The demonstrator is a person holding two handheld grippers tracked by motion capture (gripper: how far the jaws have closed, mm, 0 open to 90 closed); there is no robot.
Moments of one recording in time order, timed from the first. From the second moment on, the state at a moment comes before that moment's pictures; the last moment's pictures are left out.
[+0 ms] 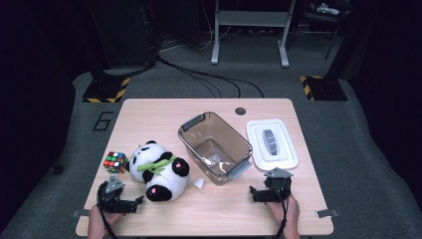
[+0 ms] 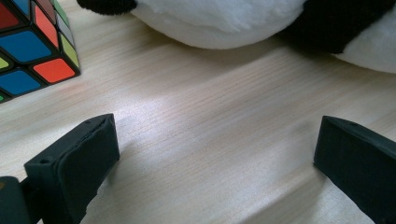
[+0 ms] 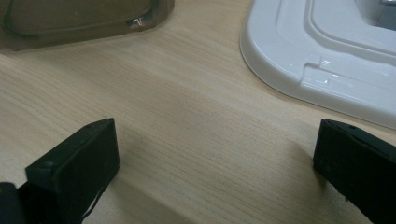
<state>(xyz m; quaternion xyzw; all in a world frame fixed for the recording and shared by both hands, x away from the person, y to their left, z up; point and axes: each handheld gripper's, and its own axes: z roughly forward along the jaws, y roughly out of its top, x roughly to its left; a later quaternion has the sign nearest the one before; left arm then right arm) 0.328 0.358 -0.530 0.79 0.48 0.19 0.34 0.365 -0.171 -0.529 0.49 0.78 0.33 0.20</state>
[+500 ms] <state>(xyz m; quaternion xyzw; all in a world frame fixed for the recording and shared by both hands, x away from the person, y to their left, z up) 0.315 0.361 -0.460 0.79 0.44 0.18 0.39 0.365 -0.171 -0.529 0.48 0.78 0.33 0.20</state>
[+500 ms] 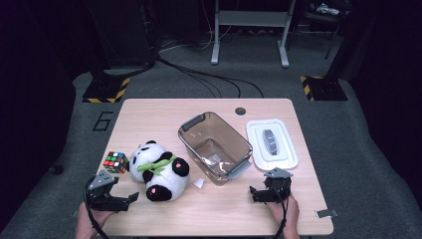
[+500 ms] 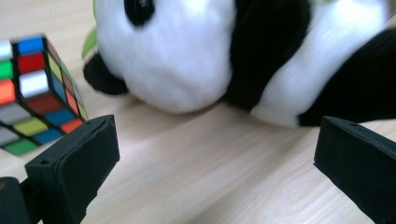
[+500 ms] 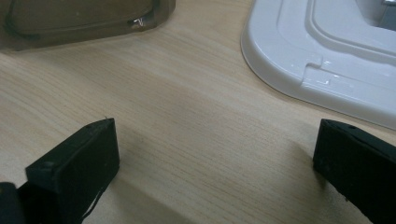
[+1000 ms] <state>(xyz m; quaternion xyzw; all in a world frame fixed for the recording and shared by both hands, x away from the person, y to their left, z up) 0.341 0.332 -0.418 0.80 0.39 0.17 0.42 0.366 -0.171 -0.530 0.48 0.79 0.33 0.20</state>
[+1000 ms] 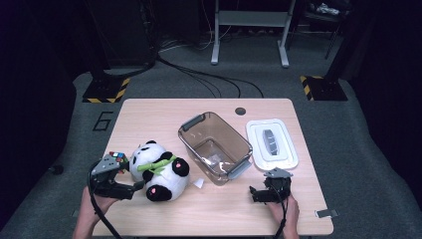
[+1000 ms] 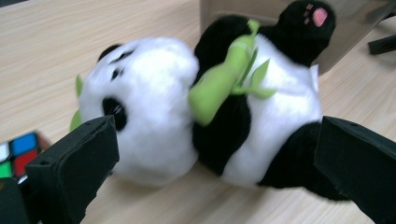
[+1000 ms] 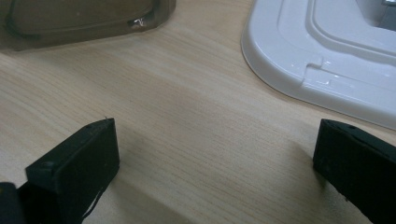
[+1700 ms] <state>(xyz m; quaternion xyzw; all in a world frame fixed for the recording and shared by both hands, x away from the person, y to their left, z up) 0.377 0.295 -0.422 0.83 0.36 0.16 0.39 0.366 -0.171 -0.529 0.48 0.79 0.33 0.21</state>
